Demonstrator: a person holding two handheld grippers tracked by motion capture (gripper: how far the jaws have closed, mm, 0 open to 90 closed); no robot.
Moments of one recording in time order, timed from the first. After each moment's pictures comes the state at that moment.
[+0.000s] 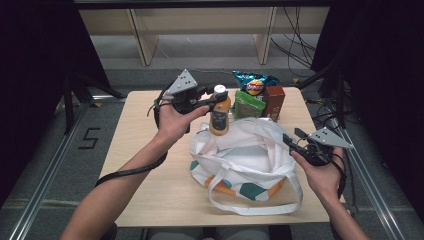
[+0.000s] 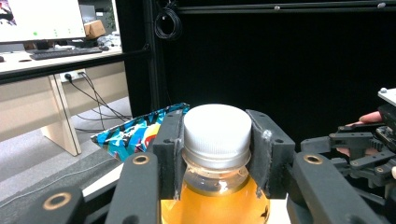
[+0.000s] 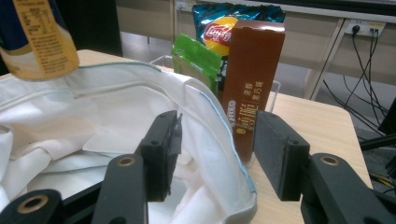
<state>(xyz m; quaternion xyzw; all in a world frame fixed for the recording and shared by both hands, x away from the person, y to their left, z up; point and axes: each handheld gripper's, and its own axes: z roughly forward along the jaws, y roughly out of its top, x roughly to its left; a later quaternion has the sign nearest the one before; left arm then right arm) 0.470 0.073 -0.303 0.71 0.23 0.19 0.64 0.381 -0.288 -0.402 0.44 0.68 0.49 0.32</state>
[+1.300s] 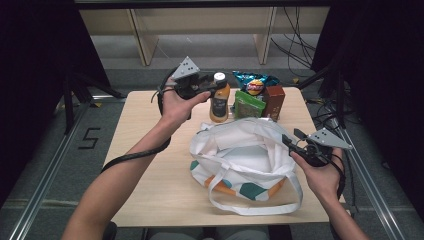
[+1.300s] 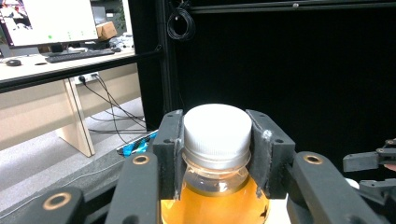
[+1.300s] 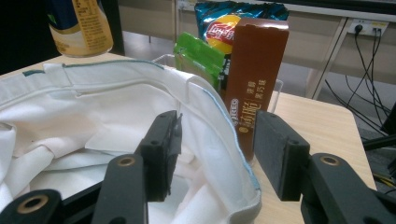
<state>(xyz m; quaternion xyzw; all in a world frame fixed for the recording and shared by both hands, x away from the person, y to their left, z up) 0.510 0.070 -0.297 0.71 0.23 0.21 0.63 0.380 -0.287 -0.404 0.44 0.68 0.49 0.32</state>
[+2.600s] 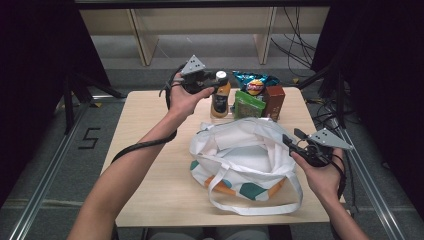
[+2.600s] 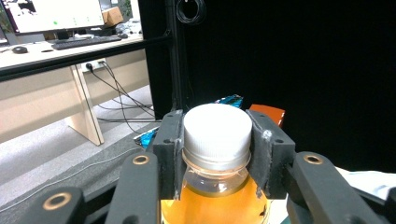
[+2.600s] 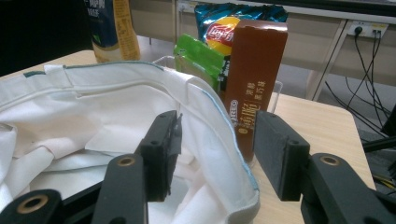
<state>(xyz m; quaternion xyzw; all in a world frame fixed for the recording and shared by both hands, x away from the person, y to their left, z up) 0.552 0.061 -0.319 0.72 0.24 0.22 0.61 0.382 -0.290 -0.404 0.42 0.69 0.49 0.33</state>
